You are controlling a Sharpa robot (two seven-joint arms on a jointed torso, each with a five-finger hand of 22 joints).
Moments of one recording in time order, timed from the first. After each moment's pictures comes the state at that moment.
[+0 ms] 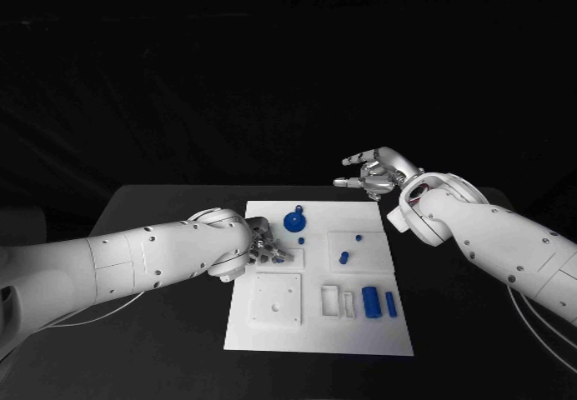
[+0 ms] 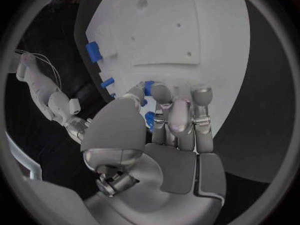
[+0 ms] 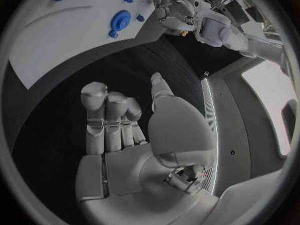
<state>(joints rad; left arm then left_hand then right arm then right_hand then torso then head) 1.27 -0.56 -0.24 1.29 -0.98 -0.11 -0.52 1.15 -0.10 0.23 0.16 0.10 1.34 -0.05 0.06 1.22 1.46 -0.09 0.73 0.75 1.45 -0.12 1.24 1.06 0.06 1.33 -0.13 0.79 1.31 1.00 -0.63 0.39 1.22 -1.24 -0.26 -0.01 1.26 -0.09 -0.07 0.06 0.19 0.79 0.14 0.06 0.05 1.26 0.03 1.12 1.25 1.43 -0.05 0.99 0.96 0.10 1.46 -0.07 0.72 1.31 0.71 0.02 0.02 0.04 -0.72</state>
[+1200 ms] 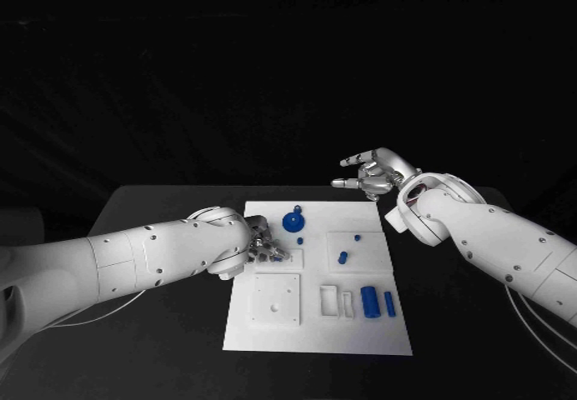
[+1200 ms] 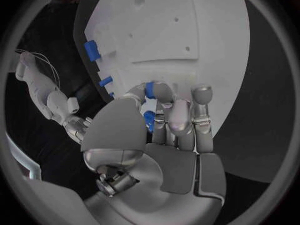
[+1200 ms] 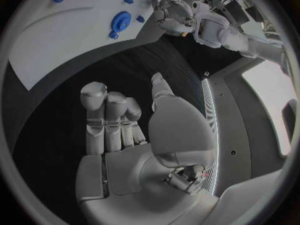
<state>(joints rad) 1.27 -0.54 -0.24 1.26 -0.97 -0.10 -0.51 1.17 -0.10 0.23 0.13 0.37 1.29 -0.02 0.07 1.15 1.46 -0.09 0.70 0.74 1.45 -0.12 1.23 1.04 0.05 1.31 -0.12 0.76 1.31 0.99 -0.63 0.39 1.22 -1.24 -0.26 -0.01 1.25 -0.09 -0.08 0.07 0.19 0.79 0.14 0.06 0.05 1.26 0.03 1.12 1.25 1.43 -0.05 0.99 0.96 0.09 1.46 -0.07 0.72 1.31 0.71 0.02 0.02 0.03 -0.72</state>
